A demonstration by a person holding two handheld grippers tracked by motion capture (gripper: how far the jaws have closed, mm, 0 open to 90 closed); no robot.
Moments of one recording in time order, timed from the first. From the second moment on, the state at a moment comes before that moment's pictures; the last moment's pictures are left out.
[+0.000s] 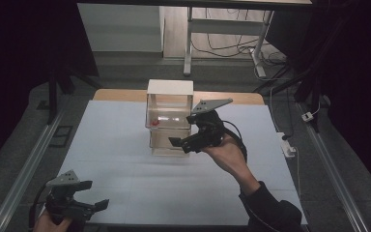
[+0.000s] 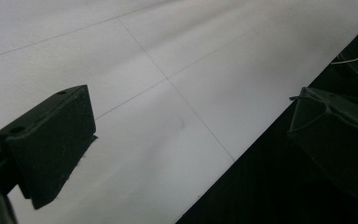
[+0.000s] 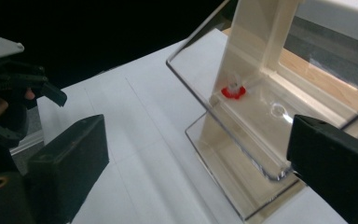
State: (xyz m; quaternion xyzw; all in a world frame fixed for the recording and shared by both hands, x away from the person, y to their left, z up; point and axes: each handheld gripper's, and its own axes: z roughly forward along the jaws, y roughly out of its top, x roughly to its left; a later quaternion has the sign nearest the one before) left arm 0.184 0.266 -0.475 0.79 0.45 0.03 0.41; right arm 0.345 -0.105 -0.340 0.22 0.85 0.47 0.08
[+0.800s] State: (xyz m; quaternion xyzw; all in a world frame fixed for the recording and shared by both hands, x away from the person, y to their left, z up) left arm 0.184 0.266 -0.475 0.79 0.45 0.03 0.41; right arm 0.324 -0.148 -0.379 0.26 0.84 0.47 0.09
